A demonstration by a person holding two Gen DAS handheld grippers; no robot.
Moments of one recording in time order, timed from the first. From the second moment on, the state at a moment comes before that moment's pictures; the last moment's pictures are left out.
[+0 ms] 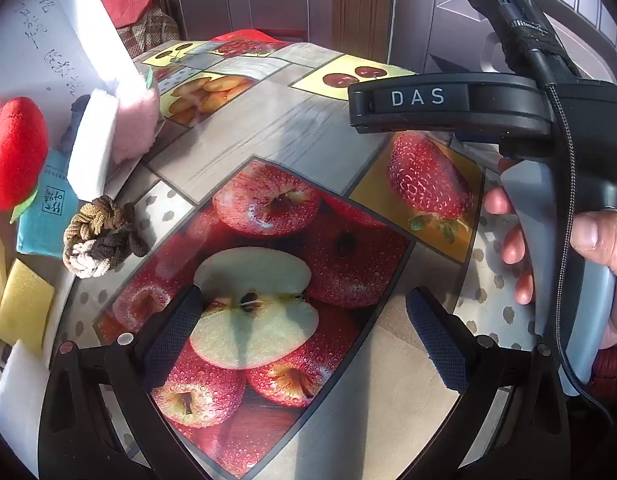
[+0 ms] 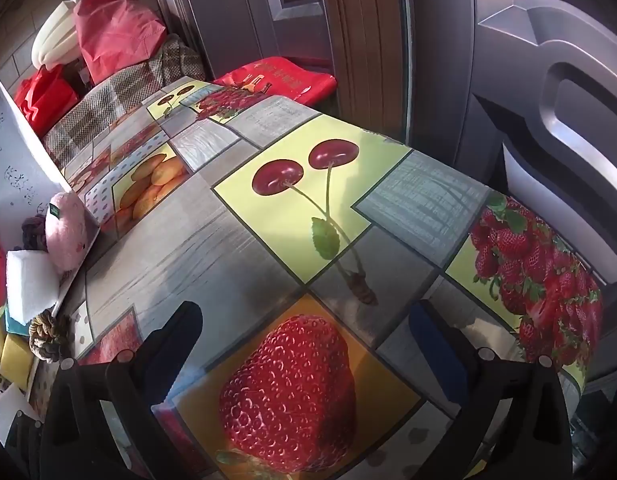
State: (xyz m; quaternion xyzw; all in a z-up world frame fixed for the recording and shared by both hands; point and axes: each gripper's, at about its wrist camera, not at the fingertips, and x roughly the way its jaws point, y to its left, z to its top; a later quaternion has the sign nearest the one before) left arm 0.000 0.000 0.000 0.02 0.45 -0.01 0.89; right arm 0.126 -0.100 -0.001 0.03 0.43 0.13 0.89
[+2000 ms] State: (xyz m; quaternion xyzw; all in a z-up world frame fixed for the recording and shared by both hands) left arm 0.001 0.000 -0.002 0.02 0.45 -0.01 0.89; right arm 0.126 -0.093 -0.003 0.01 0.44 0.14 0.89
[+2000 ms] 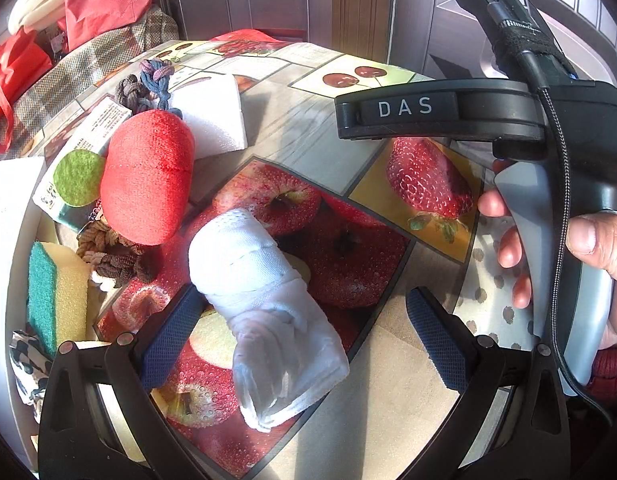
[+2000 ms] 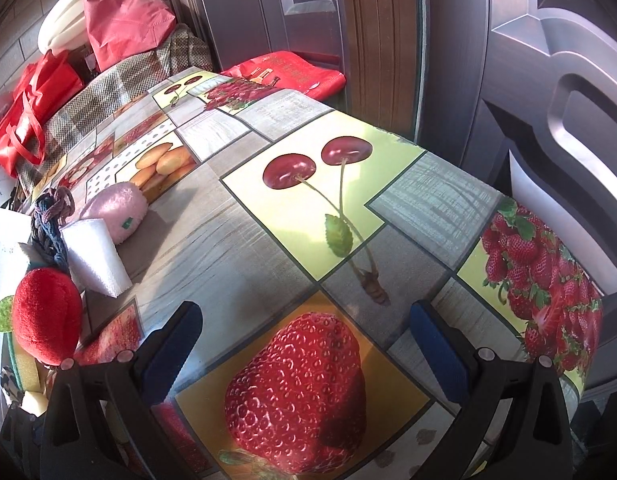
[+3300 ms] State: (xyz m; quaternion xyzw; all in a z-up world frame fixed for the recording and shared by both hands) left arm -0.001 0.001 -0.001 0.02 0.45 -0.01 0.89; right arm 0.126 -0.095 -0.001 0.02 0.43 0.14 0.89
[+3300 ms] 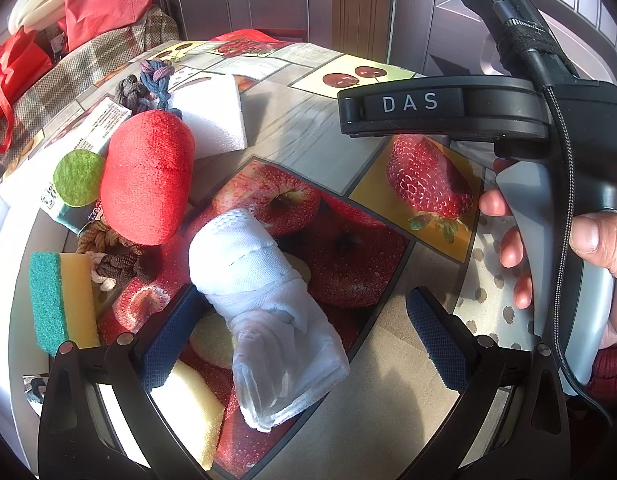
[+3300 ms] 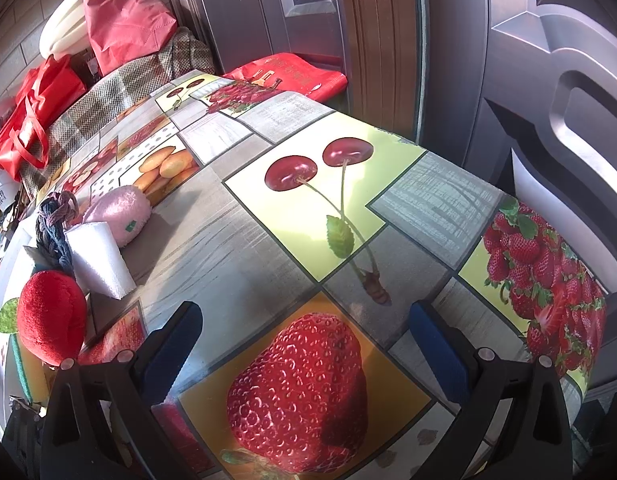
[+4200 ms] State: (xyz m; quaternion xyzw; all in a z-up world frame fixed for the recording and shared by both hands) left arm 0.002 -0.001 0.000 0.02 0.44 -0.01 0.90; right arm 0.125 -0.093 -0.001 0.02 0.43 0.15 0.89
